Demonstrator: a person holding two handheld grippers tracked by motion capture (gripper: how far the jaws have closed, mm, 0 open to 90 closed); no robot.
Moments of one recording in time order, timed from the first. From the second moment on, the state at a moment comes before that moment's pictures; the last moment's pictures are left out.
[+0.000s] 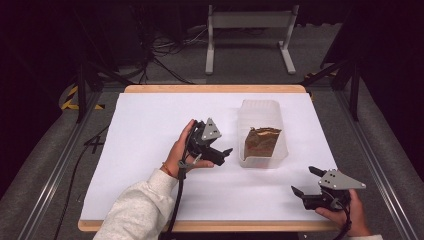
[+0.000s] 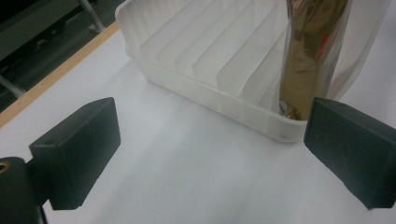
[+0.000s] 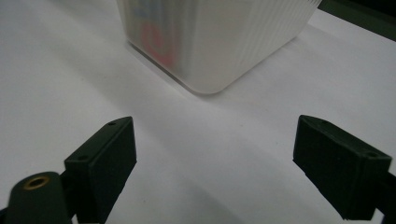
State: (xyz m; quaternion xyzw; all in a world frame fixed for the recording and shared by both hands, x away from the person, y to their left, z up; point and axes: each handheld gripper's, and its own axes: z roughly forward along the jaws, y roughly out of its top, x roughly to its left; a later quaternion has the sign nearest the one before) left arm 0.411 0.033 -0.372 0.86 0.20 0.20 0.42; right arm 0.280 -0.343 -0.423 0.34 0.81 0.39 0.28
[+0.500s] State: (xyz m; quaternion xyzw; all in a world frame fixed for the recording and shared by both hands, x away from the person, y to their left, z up) left arm 0.411 0.060 -0.385 0.87 0.20 0.22 0.39; right arm 0.280 -0.343 -0.421 0.33 0.81 0.39 0.28
